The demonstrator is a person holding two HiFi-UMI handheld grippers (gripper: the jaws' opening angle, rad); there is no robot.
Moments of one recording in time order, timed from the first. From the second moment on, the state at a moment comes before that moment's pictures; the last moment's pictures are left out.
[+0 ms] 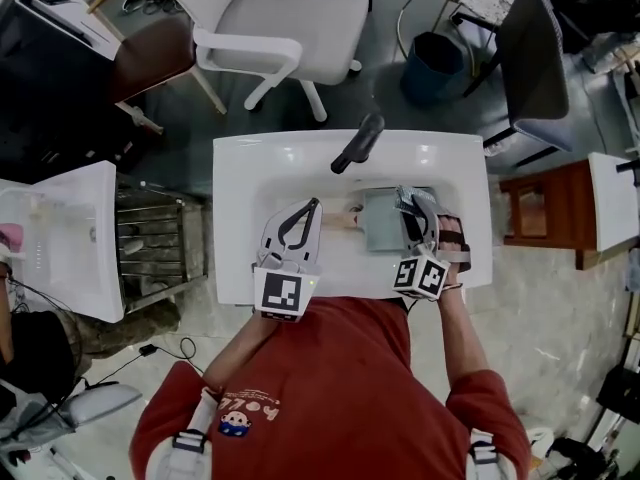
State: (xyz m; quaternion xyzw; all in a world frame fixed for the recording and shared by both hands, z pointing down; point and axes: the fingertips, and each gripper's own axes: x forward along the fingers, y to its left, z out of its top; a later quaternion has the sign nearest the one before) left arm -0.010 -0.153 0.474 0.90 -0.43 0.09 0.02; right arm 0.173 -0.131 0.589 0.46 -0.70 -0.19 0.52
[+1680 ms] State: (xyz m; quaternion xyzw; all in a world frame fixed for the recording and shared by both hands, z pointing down) left arm -0.067 -0.174 0.360 0.87 -0.50 0.02 -0.03; right arm 0.160 -0.143 0.334 0.68 -0.73 -0.11 0.01
